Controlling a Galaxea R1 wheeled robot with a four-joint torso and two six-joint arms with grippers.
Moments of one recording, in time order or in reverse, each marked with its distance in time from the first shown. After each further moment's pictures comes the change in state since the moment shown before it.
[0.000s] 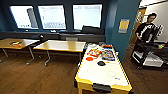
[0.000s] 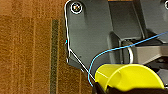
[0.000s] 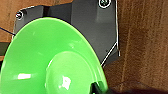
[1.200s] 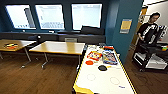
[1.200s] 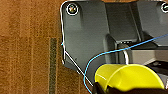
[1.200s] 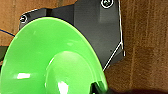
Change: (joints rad) left arm -0.020 0.017 -0.001 -0.012 0.019 0.000; right arm 0.001 -0.009 0.041 0.026 0.008 0.002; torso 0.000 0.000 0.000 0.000
